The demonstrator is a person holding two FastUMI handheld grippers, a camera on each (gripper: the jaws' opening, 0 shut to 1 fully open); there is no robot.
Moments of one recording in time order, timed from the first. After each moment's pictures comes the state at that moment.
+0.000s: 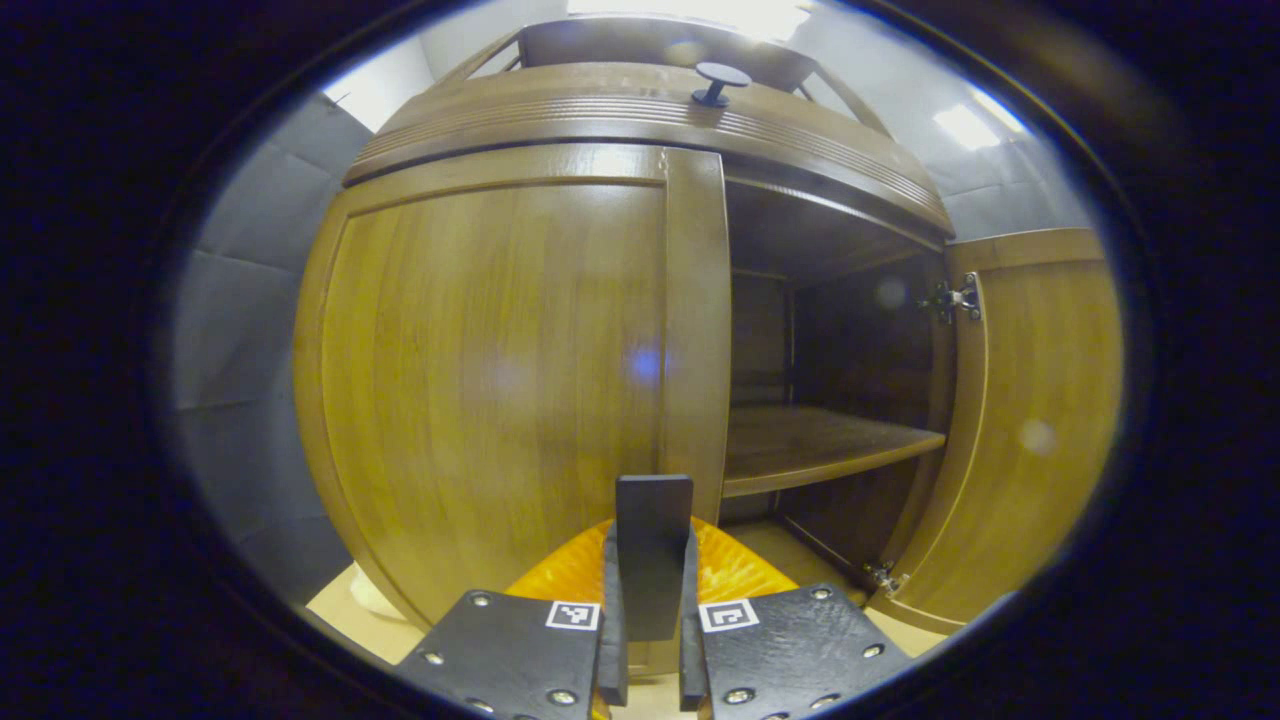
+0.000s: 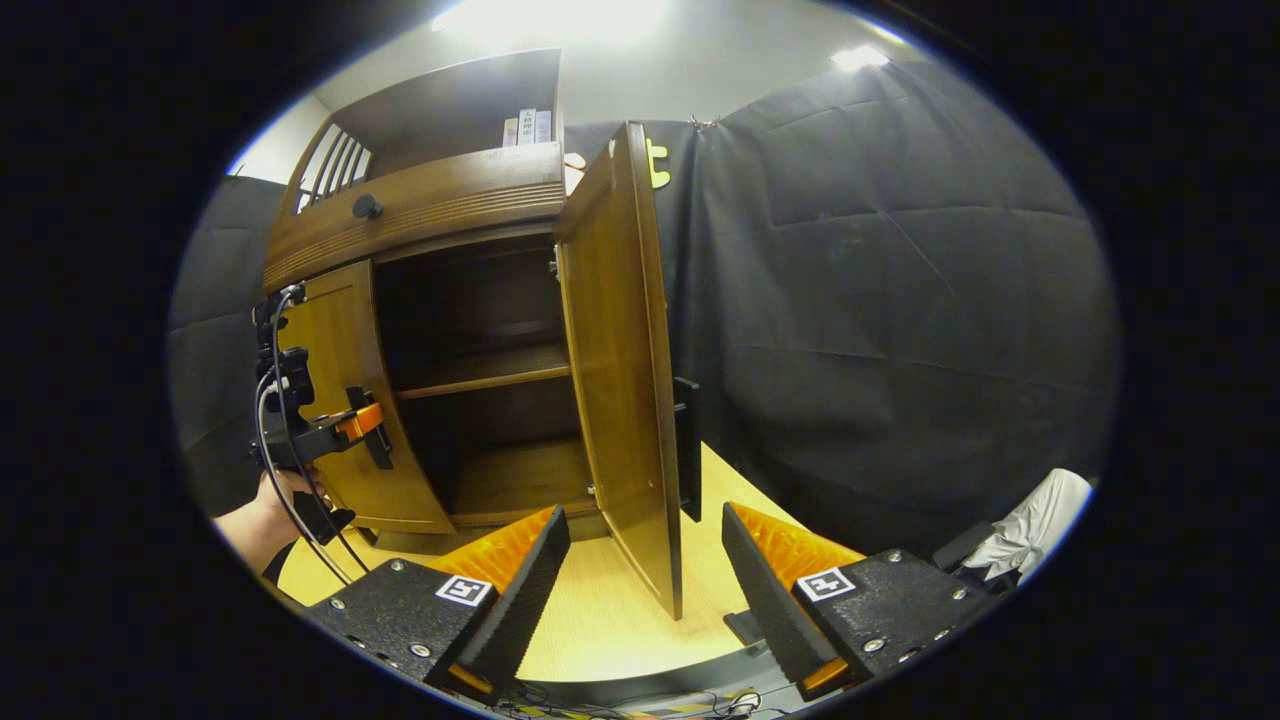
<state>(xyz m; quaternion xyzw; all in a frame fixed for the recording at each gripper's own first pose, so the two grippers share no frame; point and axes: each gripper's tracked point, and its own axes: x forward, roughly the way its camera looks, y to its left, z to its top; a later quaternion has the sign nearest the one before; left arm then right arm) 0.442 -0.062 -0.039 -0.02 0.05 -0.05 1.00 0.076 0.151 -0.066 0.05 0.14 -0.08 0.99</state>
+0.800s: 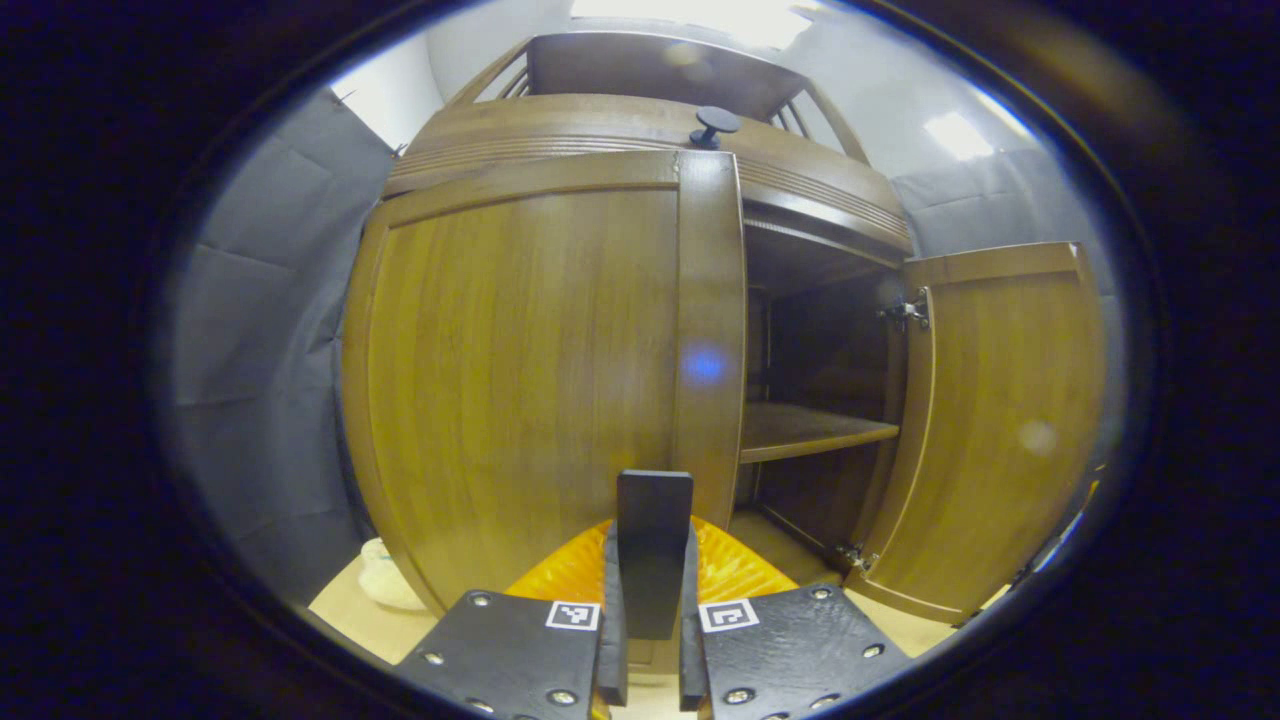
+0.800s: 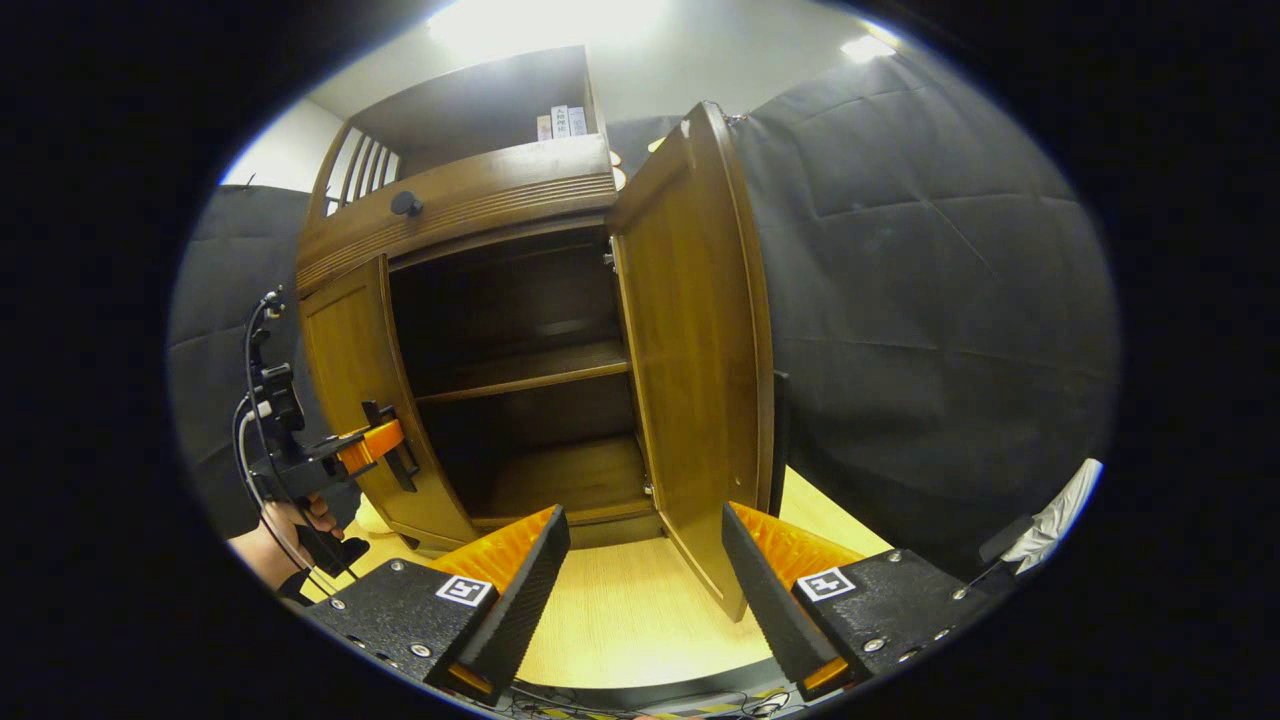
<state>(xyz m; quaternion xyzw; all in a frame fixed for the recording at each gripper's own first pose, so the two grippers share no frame) 0.430 -0.057 -0.009 -0.02 0.04 -0.07 1.00 0.093 0.198 -0.060 0.07 0.14 -0.02 0.99</state>
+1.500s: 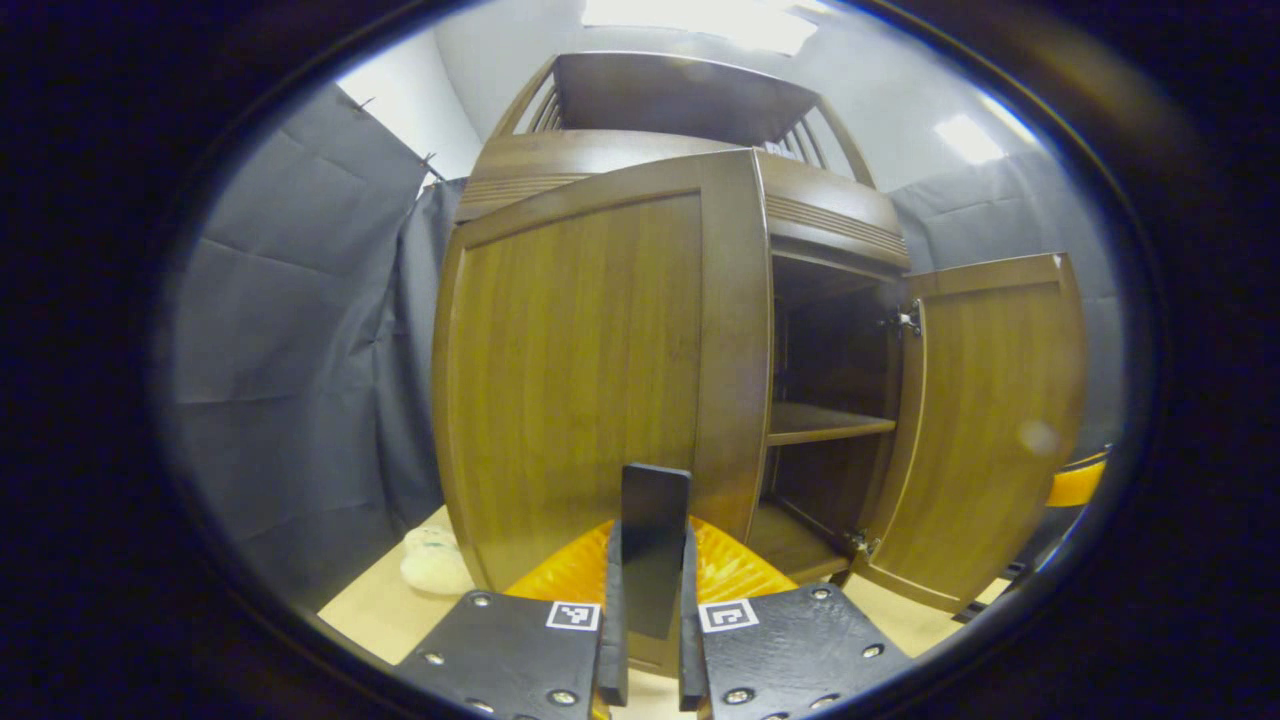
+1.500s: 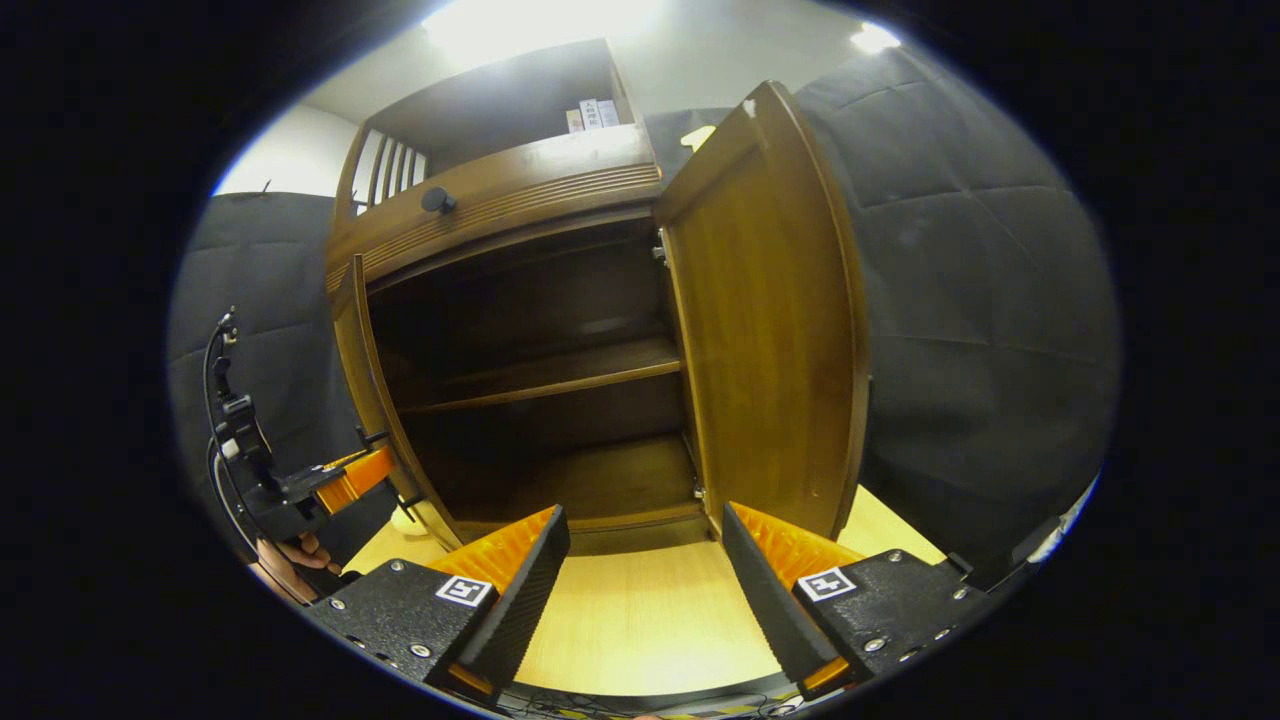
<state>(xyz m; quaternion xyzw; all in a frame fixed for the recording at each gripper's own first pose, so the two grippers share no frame) 0.434 -0.060 -0.025 -0.02 0.03 -0.03 1.00 0.116 0.238 -0.053 0.09 0.15 0.04 0.98</state>
